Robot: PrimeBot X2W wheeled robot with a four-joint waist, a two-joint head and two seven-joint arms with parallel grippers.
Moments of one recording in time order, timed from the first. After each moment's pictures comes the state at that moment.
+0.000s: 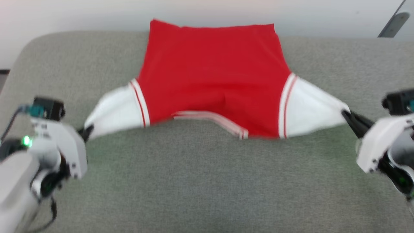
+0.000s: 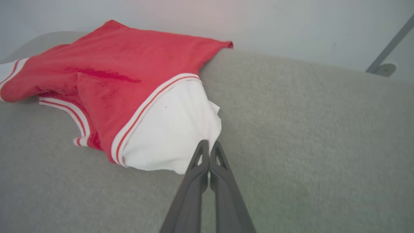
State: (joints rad) left arm -0.74 0.77 -0.82 0.55 -1.05 -0.04 0.18; right arm -0.53 -0.49 0.35 0.33 0.66 0.13 0.29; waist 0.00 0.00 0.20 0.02
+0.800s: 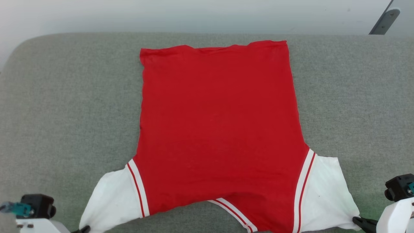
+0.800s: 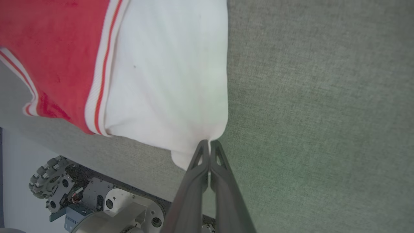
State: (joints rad) left arm -0.08 1.19 -0.73 -0.30 -1.39 0.43 0.17; right arm 0.08 -0.46 0.03 -0.17 0.66 0.13 0.91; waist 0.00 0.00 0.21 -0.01
